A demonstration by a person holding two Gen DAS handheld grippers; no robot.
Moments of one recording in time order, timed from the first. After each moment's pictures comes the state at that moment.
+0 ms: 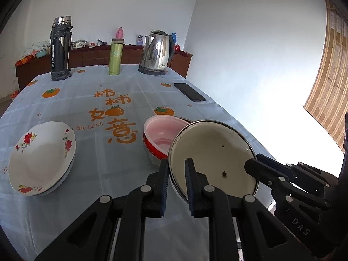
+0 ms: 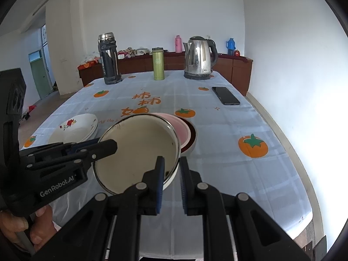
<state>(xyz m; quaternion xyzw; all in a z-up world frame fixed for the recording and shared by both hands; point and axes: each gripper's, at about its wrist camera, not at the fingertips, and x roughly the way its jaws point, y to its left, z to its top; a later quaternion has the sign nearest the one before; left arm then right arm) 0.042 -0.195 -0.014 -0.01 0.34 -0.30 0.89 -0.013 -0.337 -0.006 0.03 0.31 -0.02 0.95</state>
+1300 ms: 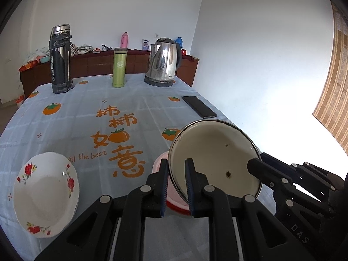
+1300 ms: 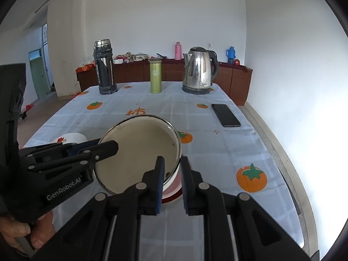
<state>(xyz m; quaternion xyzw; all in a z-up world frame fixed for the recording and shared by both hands) 0.098 -0.216 0.008 0.00 0.33 -0.27 0.90 0.045 -0.347 0.017 0.01 0.30 -0.03 0.95</state>
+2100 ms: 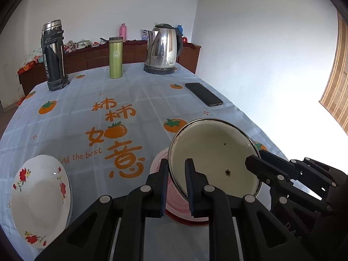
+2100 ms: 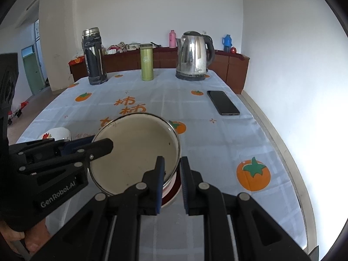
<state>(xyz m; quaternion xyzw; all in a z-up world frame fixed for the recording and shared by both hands) 0.120 -0.238 -0.010 0.04 0.36 -0.26 0.89 0.077 -0.365 -0.006 0.02 0.33 -0.04 0.94</state>
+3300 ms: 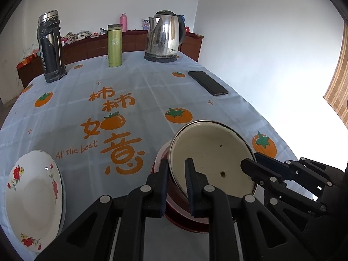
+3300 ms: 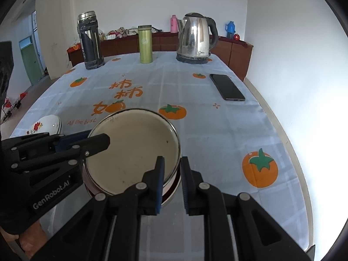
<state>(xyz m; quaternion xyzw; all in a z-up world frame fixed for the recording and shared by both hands) 0.136 -0.247 -0.026 0.05 0.39 -0.26 0.88 0.103 -0.373 -0.029 0.02 0.39 -0.03 0.92</state>
